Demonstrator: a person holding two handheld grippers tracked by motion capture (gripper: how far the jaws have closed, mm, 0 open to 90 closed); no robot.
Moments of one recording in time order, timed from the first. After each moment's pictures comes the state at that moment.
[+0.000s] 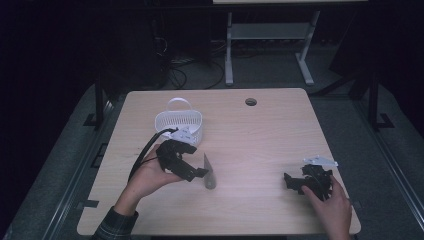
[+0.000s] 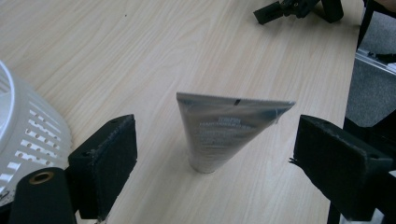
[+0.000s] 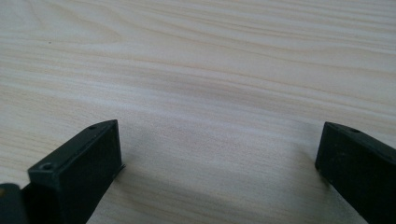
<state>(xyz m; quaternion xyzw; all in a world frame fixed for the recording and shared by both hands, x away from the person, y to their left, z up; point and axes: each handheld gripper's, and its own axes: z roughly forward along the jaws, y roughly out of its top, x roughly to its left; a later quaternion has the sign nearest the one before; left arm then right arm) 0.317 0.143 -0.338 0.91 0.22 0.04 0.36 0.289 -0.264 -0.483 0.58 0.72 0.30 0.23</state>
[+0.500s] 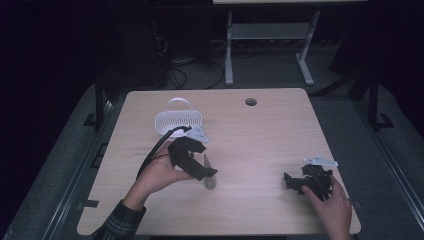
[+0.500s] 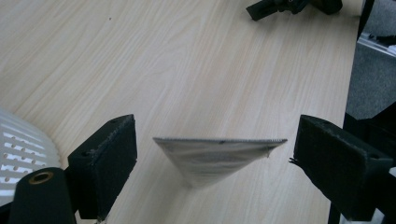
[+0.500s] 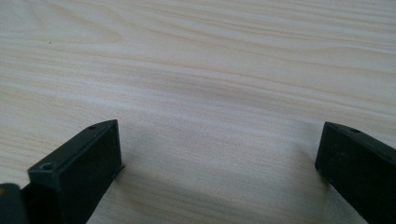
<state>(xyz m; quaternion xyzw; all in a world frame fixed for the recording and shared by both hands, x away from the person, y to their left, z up) 0.323 0.115 -0.336 0.93 0.19 0.03 0.32 0.289 -0.264 -0.483 0.58 0.72 0.30 0.23</state>
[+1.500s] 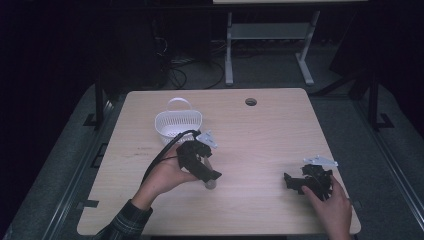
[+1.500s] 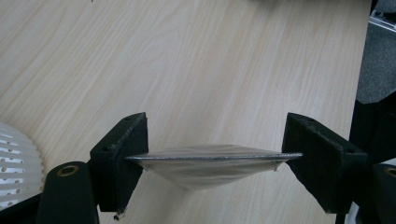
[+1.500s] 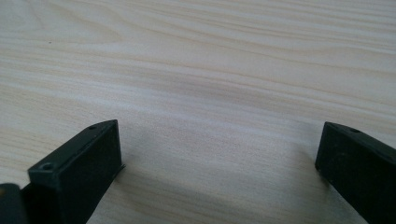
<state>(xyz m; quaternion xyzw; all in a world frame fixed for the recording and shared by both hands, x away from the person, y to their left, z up) 0.324 0.102 -0.350 0.94 0.18 0.02 0.29 0.289 -0.264 -0.483 0.58 0.72 0.30 0.23</state>
